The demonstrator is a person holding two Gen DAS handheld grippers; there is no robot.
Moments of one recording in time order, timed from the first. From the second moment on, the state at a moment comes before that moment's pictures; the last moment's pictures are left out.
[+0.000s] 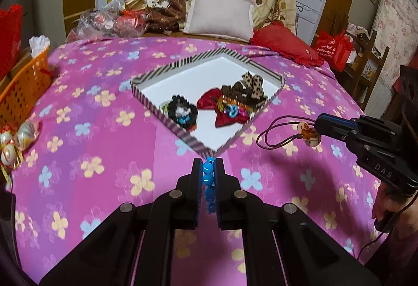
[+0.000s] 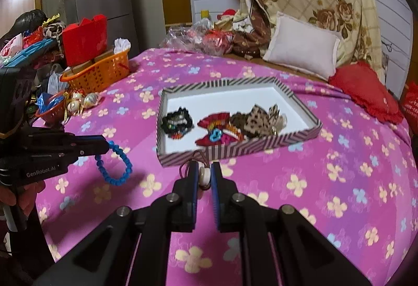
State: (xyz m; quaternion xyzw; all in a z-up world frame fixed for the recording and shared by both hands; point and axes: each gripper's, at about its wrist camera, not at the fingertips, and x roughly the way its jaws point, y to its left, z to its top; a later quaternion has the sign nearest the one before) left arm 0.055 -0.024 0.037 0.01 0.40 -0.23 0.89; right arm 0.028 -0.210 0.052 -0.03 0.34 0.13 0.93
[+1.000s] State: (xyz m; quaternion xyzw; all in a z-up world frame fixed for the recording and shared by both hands) left arm 0.174 -0.075 0.013 0.00 0.42 -0.21 0.88; right arm 0.172 -0.213 0.017 0.02 0.38 0.12 0.92
